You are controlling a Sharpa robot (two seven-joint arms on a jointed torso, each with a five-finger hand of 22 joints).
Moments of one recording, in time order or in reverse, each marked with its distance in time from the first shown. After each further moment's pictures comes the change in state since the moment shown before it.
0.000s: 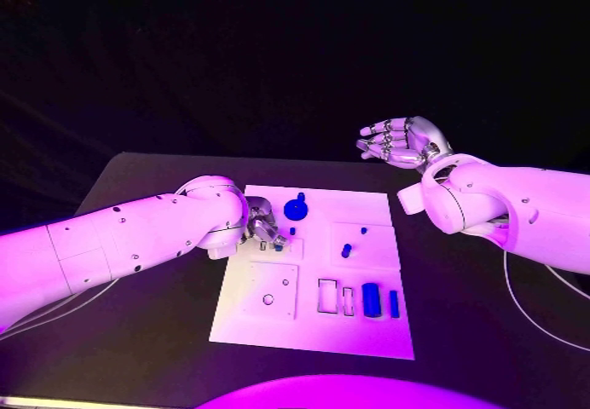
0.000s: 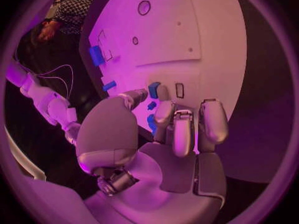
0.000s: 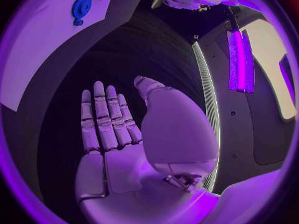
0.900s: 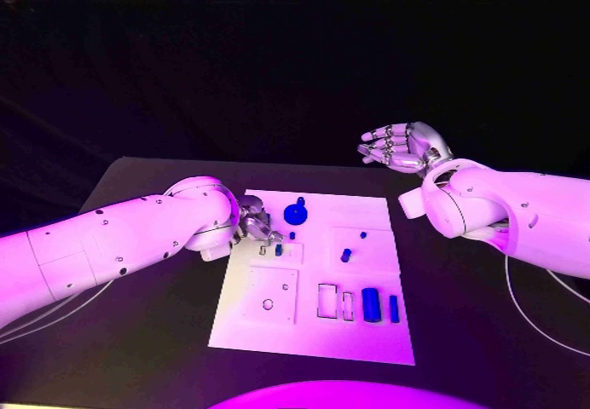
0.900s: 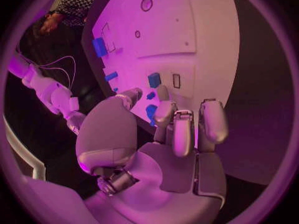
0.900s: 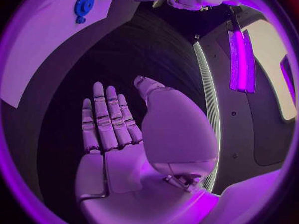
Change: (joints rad) left arm -0.003 -0.050 0.037 0.029 0.039 -0.041 0.002; left_hand -0.040 0.013 -0.147 0.006 -0.014 0.004 0.004 -0.015 0.000 -0.008 0.000 -0.014 -0.012 0.000 0.000 0.000 0.001 0.000 0.000 0.000 -0.004 -0.006; right arm -0.001 -0.003 0.000 -0.009 0.000 0.000 -0.003; right_hand -0.004 0.004 -0.005 -0.005 0.000 0.004 0.004 -0.004 -0.006 0.004 0.003 -0.008 0.000 0.000 0.007 -0.025 -0.028 0.000 -0.175 0.007 -0.005 -0.074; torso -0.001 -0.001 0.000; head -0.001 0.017
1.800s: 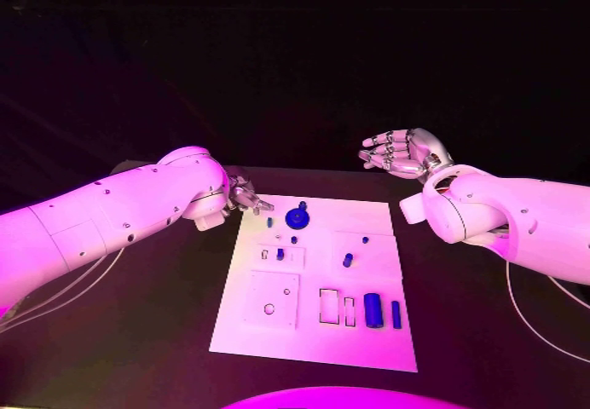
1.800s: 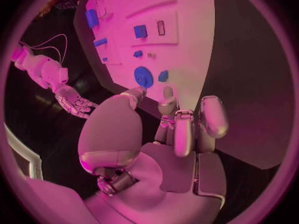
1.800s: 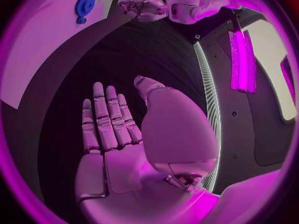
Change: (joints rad) left arm 0.054 0.068 0.053 -0.208 -0.005 0.008 0.001; left_hand 0.099 0.030 -0.030 -0.002 0.010 -0.102 0.066 -0.150 -0.075 -0.103 0.050 -0.087 -0.123 0.000 0.043 -0.007 0.000 0.000 -0.030 0.038 -0.027 -0.046; right arm -0.002 0.007 0.000 -0.008 0.000 0.003 -0.001; right_hand 0.000 0.000 -0.003 -0.003 0.000 0.000 0.000 0.000 0.000 0.000 0.000 0.000 0.000 0.000 0.000 0.000 -0.002 0.000 0.003 -0.002 0.000 0.001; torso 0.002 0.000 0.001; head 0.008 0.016
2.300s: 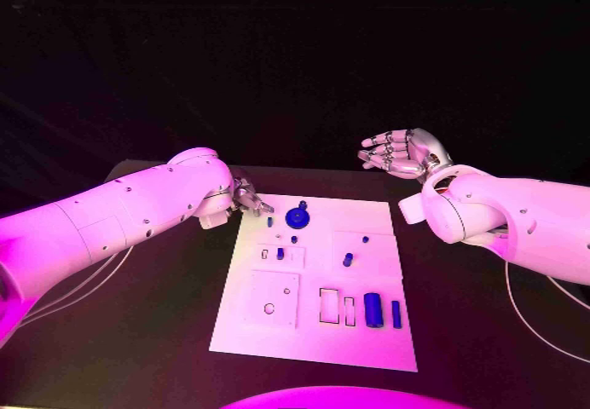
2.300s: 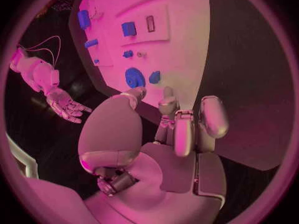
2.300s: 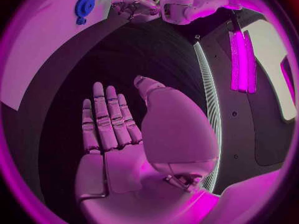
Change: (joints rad) left arm 0.000 0.069 -0.028 -0.118 -0.009 0.037 0.020; left_hand 0.000 0.000 -0.005 0.000 -0.004 0.000 0.000 -0.004 -0.002 -0.003 0.003 0.000 -0.002 0.000 0.000 0.000 0.000 0.000 0.000 0.000 0.000 0.001; right arm -0.001 0.006 0.000 -0.002 0.000 0.000 -0.001; right_hand 0.000 0.000 0.000 0.000 0.000 0.000 0.000 0.000 0.000 0.000 0.000 0.000 0.000 0.000 0.000 0.000 -0.001 0.000 0.000 0.000 0.000 -0.001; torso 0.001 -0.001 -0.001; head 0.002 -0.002
